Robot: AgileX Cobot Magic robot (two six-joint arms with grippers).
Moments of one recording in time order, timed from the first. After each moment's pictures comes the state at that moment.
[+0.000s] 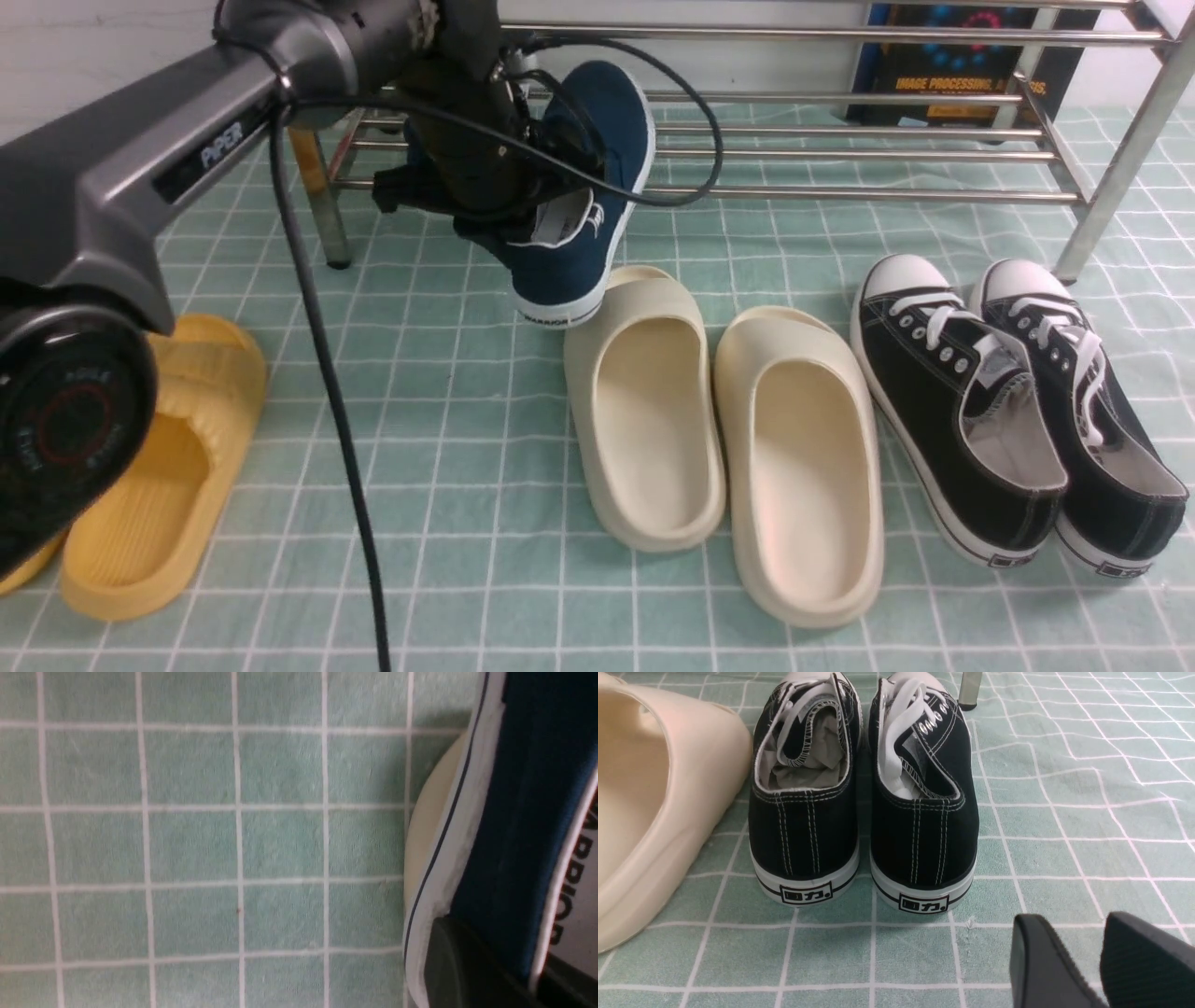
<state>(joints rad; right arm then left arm) -0.03 -0.01 0.02 -0.07 0.38 0.07 -0.39 2.11 -2.03 -0.01 1.13 -0.39</state>
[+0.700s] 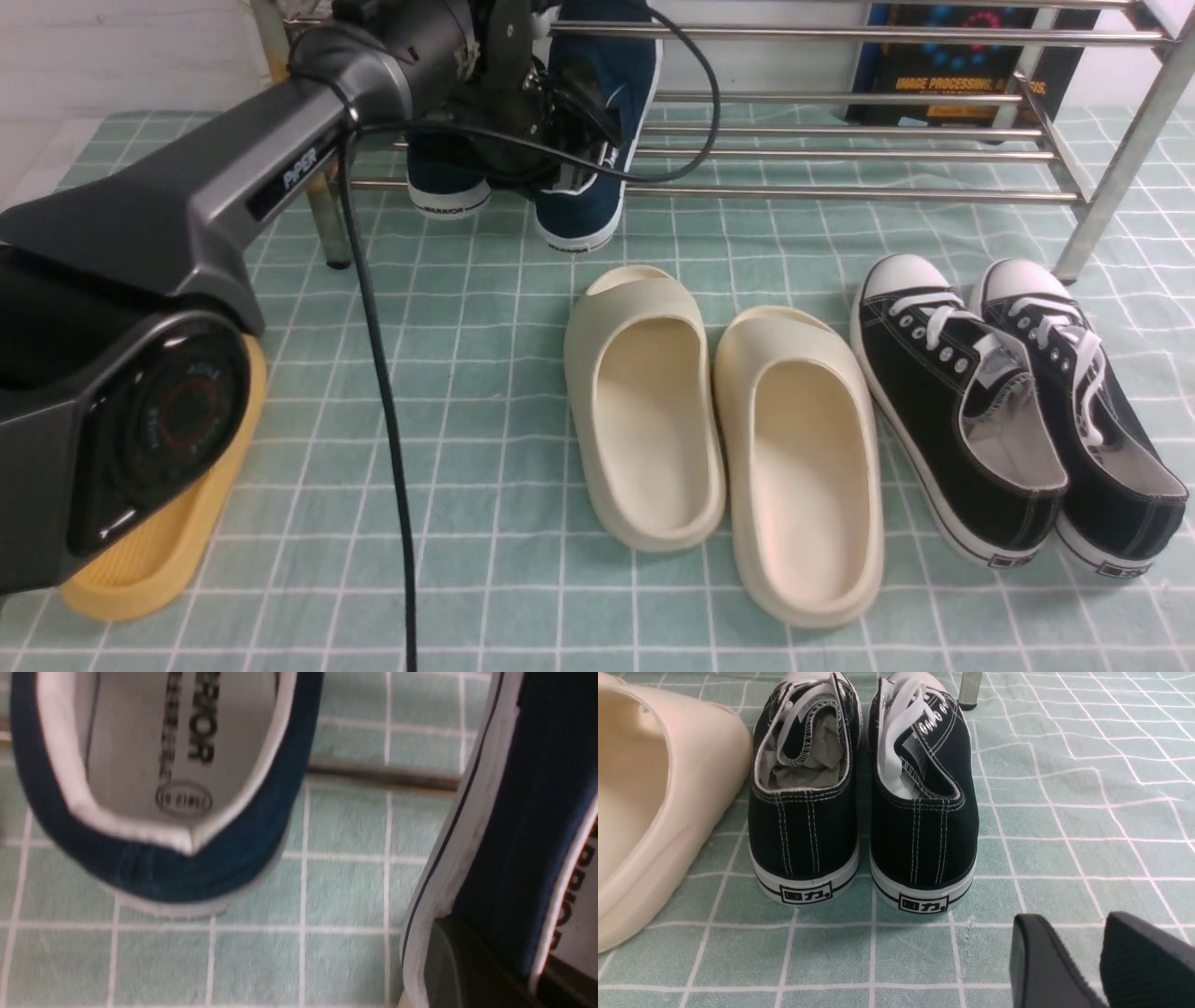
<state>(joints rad) -0.03 -0.01 0.02 -0.07 0.38 0.07 -0.39 2.23 -2.13 0.11 0.87 -0.50</state>
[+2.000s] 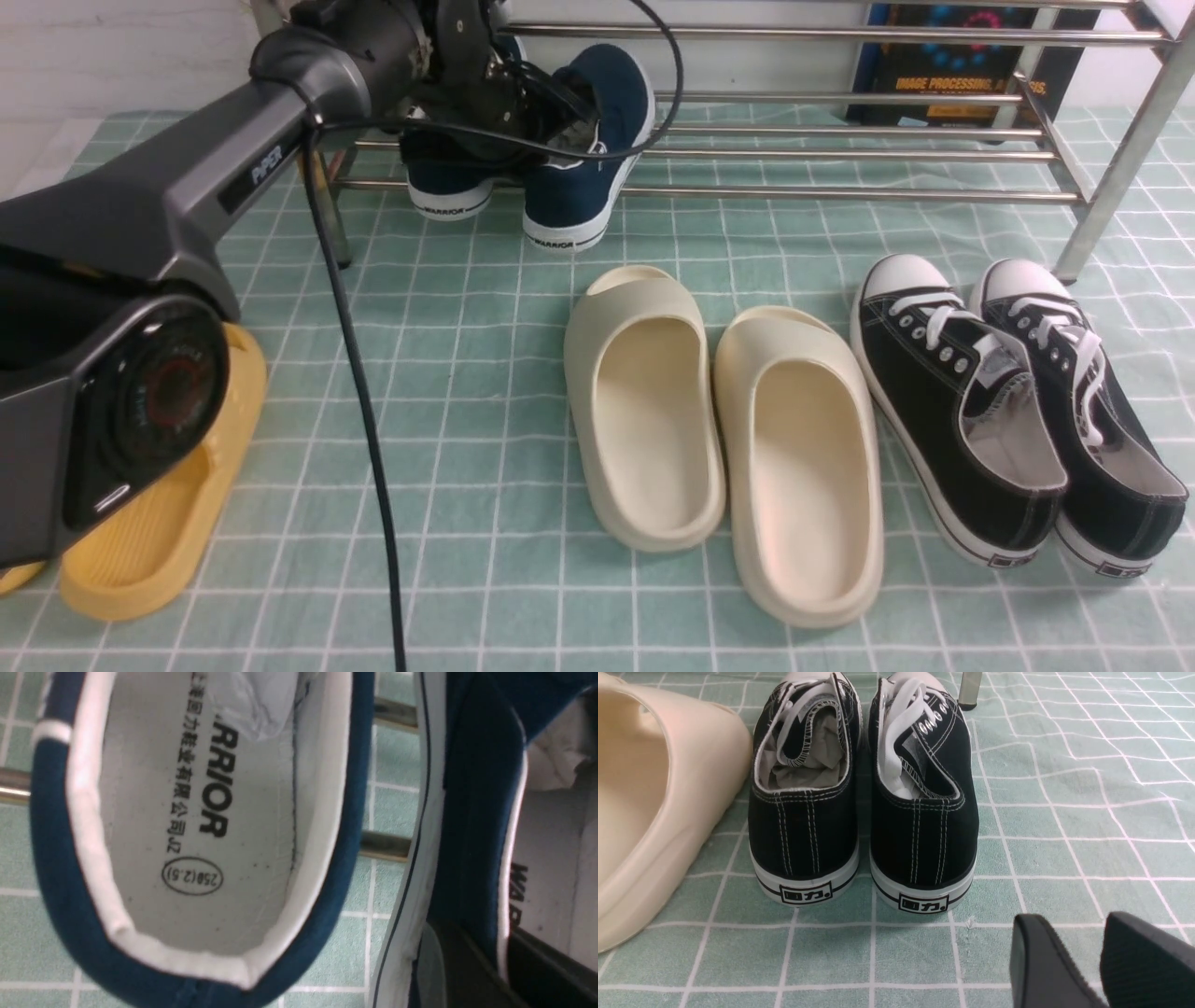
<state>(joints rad) -0.03 -0.01 0.02 -0.07 0.38 0.07 -0.32 2.26 -2.13 -0.05 0.76 -0.45</state>
